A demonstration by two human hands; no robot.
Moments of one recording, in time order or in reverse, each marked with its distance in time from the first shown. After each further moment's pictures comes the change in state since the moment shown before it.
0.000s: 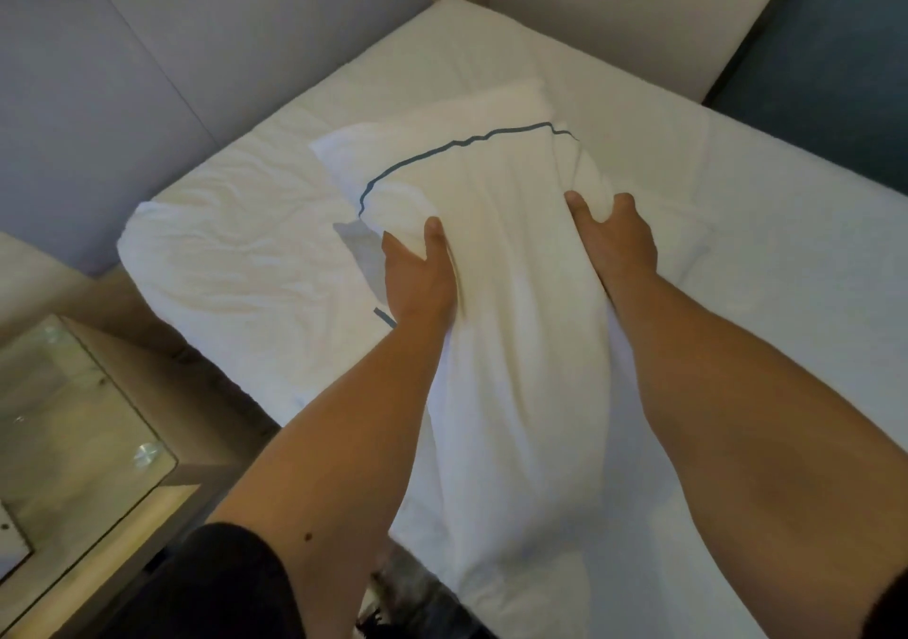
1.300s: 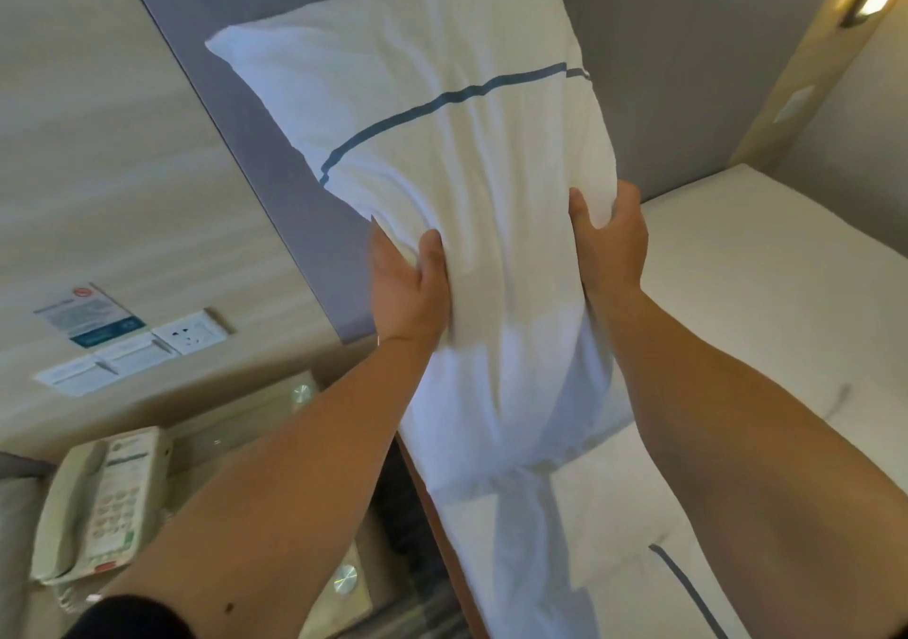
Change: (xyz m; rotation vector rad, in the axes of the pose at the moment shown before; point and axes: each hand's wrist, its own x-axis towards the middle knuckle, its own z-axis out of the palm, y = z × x) left_hand 0.301 0.046 -0.363 -0.038 0.509 0.295; right_hand -0.025 -0.458 0.301 0.446 -0.073 -0.531
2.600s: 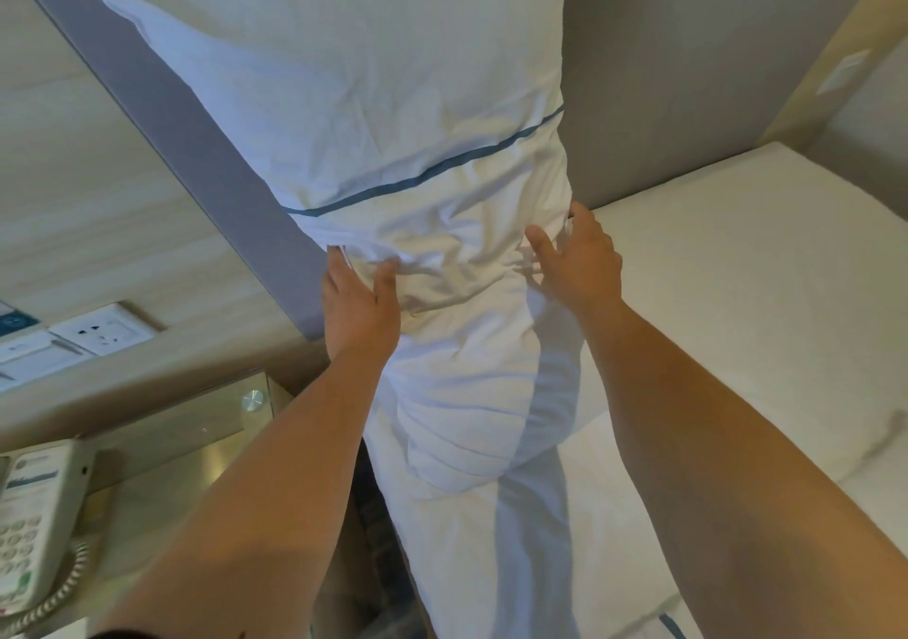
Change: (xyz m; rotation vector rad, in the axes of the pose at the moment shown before) left_hand 0.056 -0.125 0.064 0.310 -0.062 -0.094; right_hand 0.058 0.122 0.075 -0.401 -0.259 -0.118
